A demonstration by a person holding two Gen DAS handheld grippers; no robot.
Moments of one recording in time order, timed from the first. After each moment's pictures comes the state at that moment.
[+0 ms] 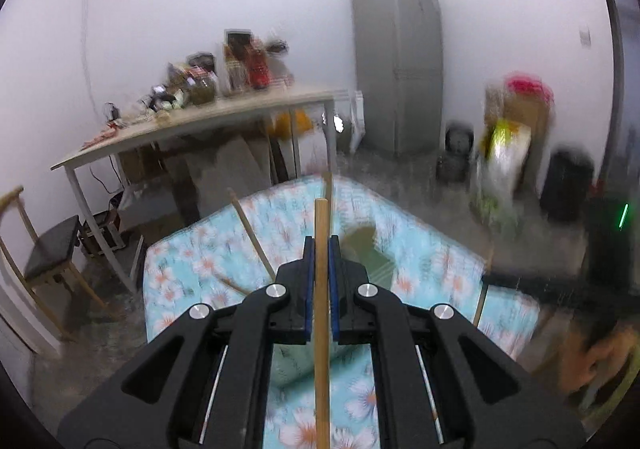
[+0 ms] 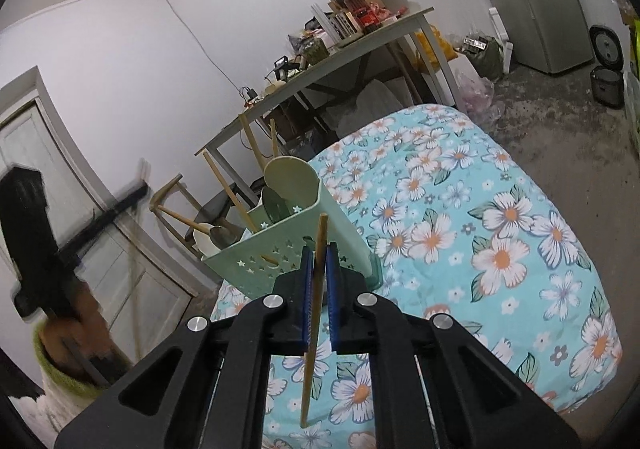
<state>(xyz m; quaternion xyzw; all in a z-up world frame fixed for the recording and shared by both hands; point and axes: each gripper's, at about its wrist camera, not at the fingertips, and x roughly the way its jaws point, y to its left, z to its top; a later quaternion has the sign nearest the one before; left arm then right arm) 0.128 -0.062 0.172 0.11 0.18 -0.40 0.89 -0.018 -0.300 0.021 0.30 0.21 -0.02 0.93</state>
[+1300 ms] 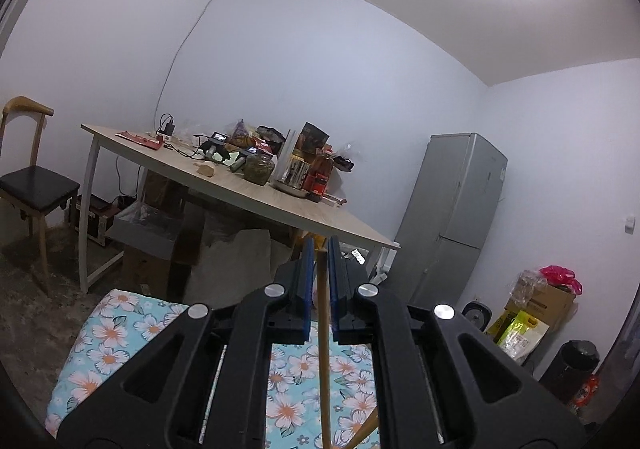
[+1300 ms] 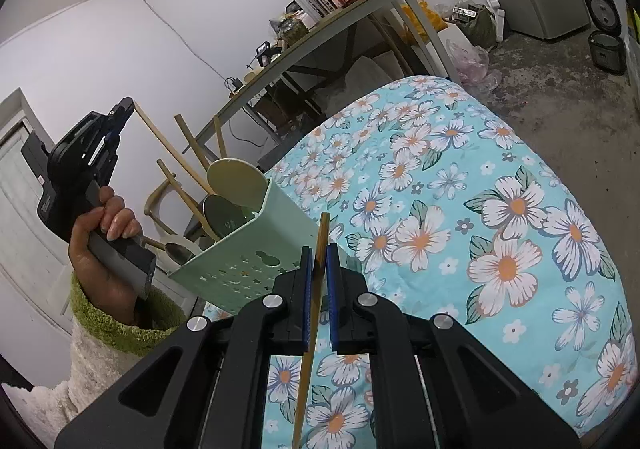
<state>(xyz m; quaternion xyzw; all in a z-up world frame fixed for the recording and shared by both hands) 0.230 -0.098 0.175 -0.16 0.06 -0.33 0.93 0.027 -0.340 -0.013 0.34 0.24 -0.01 0.91</state>
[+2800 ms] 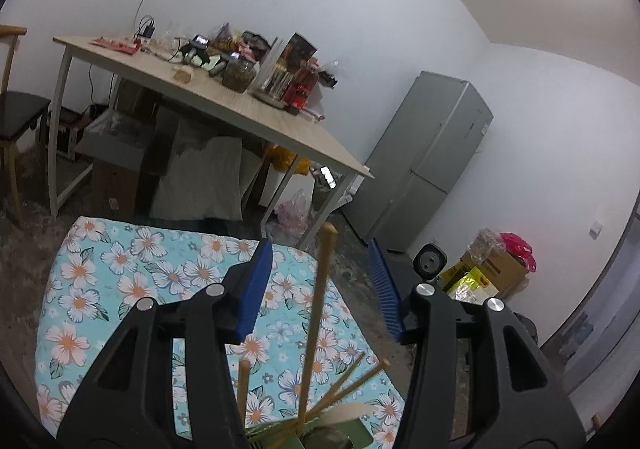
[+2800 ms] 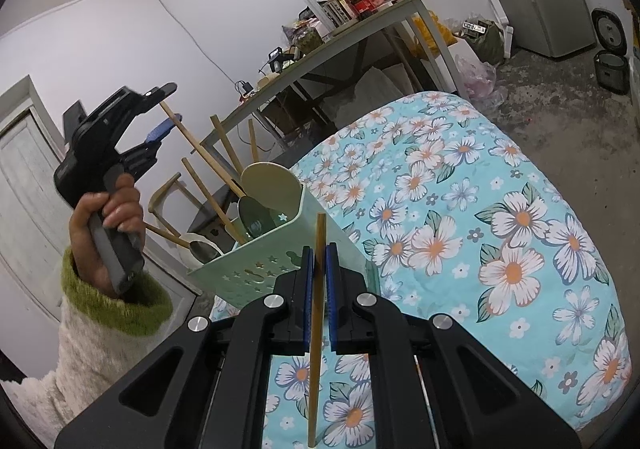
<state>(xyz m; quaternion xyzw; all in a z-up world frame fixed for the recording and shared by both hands) 0.298 -0.102 0.177 -0.17 0.25 -0.40 0.87 0.016 -0.318 0.009 0.32 0.23 -0.01 0.92</state>
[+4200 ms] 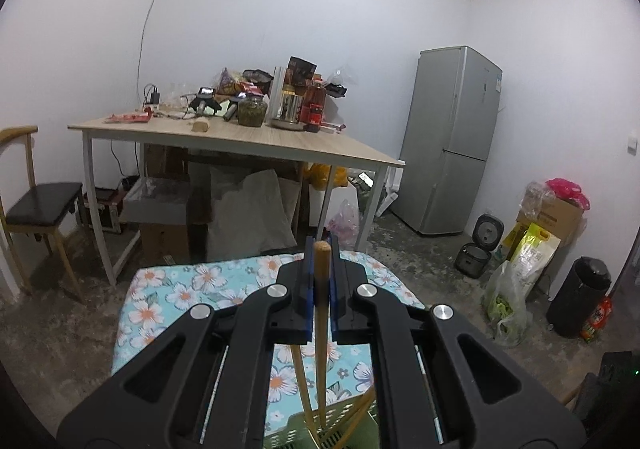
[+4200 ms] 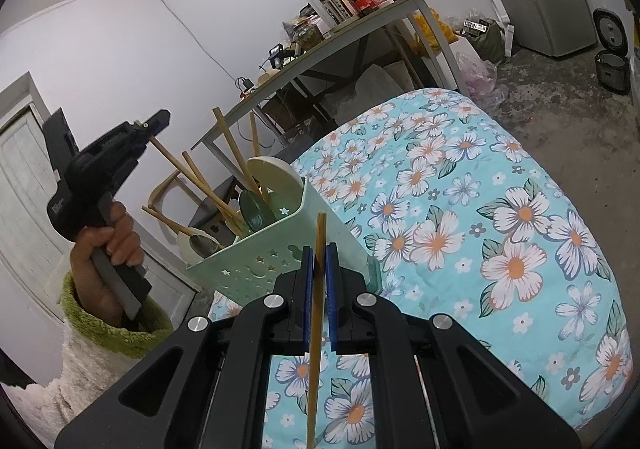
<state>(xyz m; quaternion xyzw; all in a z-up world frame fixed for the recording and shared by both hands) 0.241 -0.102 0.170 -0.04 0.17 -0.34 0.92 0.018 -0.316 0.007 0.32 0.23 -0.01 0.92</state>
